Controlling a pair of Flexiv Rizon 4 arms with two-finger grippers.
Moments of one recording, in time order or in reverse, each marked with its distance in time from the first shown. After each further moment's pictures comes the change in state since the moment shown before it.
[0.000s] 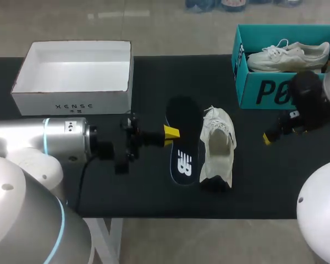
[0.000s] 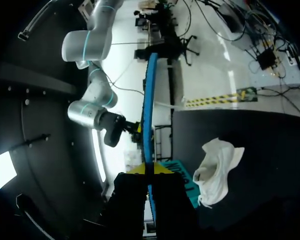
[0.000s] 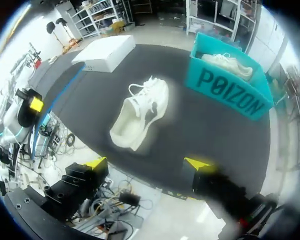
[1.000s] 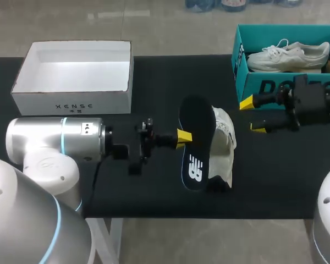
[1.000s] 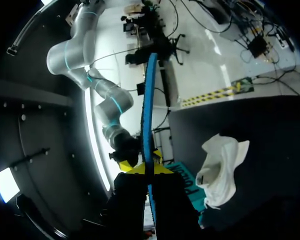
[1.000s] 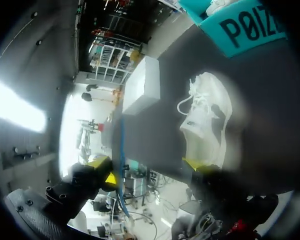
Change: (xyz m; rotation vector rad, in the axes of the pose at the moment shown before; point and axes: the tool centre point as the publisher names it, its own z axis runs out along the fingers) left arm 0.015 0.000 0.030 0.039 0.012 0.112; right arm 0.048 0.078 0.022 -0.115 0.780 0.605
